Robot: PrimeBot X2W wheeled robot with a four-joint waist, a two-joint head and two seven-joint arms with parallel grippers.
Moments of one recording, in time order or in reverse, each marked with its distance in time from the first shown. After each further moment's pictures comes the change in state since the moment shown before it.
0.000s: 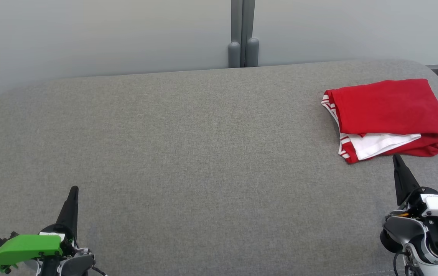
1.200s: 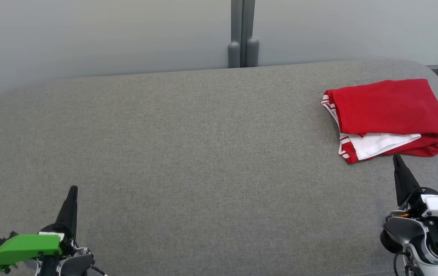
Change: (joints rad) left arm -0.002 0.000 0.003 0.002 0.000 0.000 0.001; right arm 0.000 0.001 -0.004 0.006 0.000 0.003 0.003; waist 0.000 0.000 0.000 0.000
